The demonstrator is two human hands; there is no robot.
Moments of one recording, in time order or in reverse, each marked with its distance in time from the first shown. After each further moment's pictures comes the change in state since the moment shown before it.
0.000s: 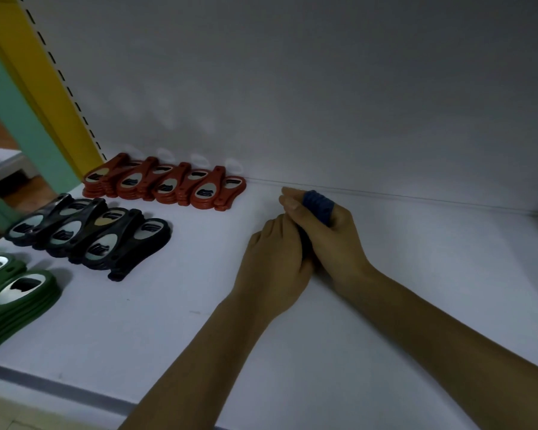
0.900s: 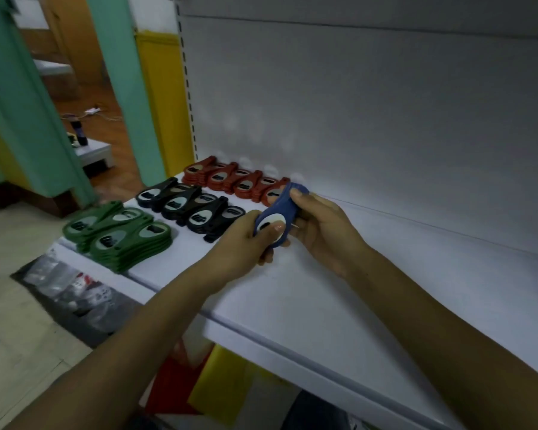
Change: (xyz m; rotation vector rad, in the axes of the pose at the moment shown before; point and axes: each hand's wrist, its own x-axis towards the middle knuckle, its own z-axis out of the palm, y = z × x) left_hand -0.062 -0.022 -0.124 -0.595 -0.020 -0.449; right_hand -0.021 -0.046 0.081 0.272 -0.361 0.232
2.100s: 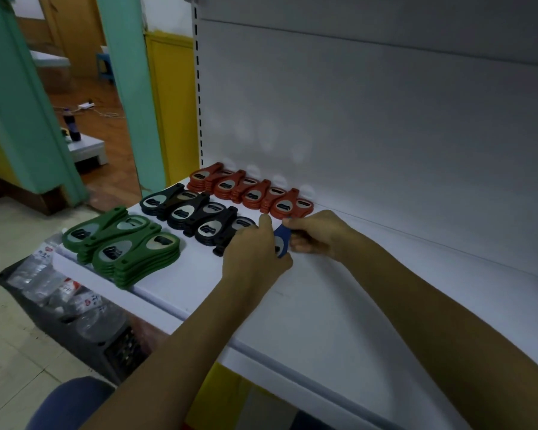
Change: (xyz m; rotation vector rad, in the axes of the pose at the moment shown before) left_hand 0.030 -0.033 0.008 0.781 0.294 0.017; right_hand 0.063 0.008 -0.004 -0.572 0.274 0.349
